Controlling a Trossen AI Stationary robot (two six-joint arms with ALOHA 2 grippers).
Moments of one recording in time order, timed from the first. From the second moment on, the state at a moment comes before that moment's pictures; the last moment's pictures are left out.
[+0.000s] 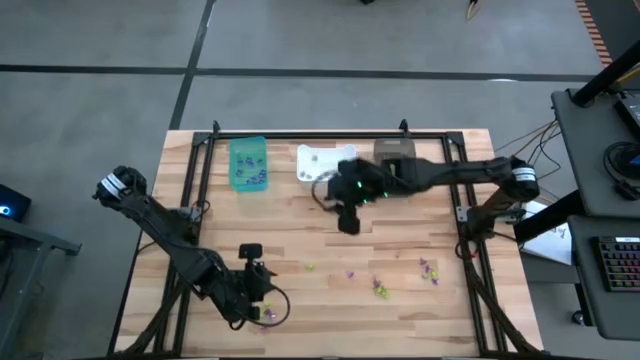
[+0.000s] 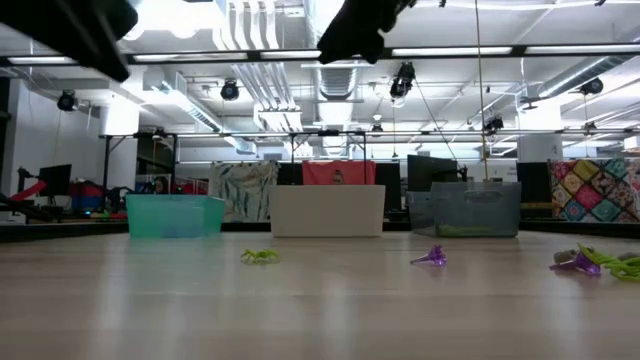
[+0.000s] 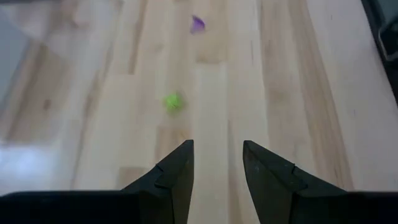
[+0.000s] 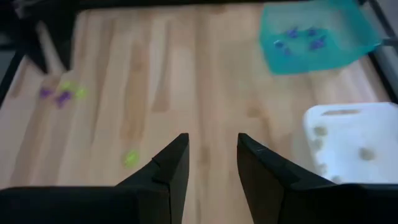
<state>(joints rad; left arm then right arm) -0.76 1.47 1.00 -0.56 -0.56 -0.61 -0.04 1.62 1.47 -0.57 -0.06 0.01</state>
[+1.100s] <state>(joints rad) -0.86 1.75 0.95 -0.45 -0.40 -0.80 0.25 1.51 1.08 -0.25 0.03 0.10</state>
